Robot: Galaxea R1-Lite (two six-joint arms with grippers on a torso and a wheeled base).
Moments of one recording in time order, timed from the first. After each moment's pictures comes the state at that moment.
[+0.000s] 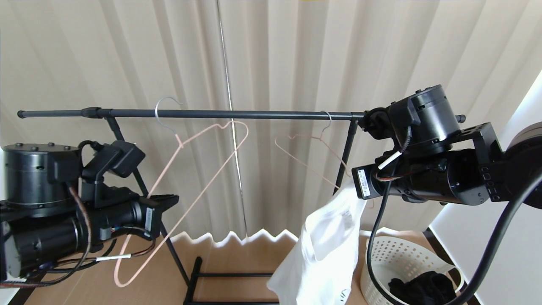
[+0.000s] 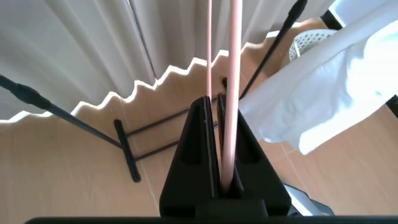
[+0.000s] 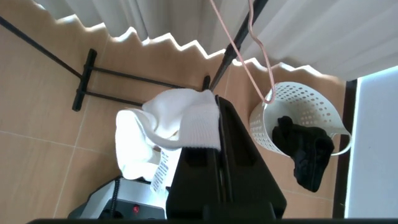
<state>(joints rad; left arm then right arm) -0.30 1.42 -0.60 -0.37 -0.10 0.07 0.63 1.71 -1.24 0.23 -0.42 0.25</state>
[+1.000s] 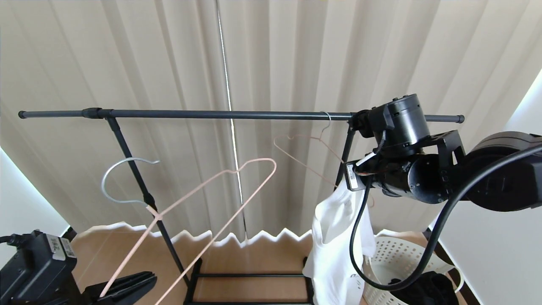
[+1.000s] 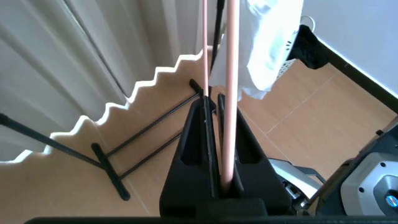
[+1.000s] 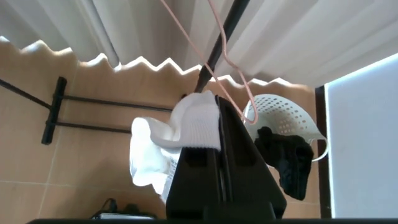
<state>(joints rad) -0.46 1.01 -0.19 -0.43 -0.19 0.14 0.62 1.80 -1.24 0.09 -0.57 0.20</state>
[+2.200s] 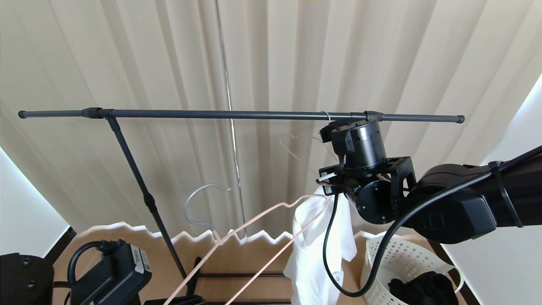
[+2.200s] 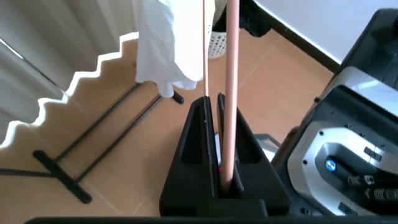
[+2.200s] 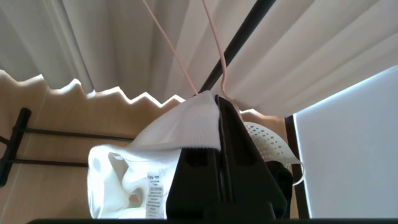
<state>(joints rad) -0.69 1.25 -0.20 -0.56 -0.21 0.05 0.72 1.91 -1.19 -0.21 -0.79 0.12</state>
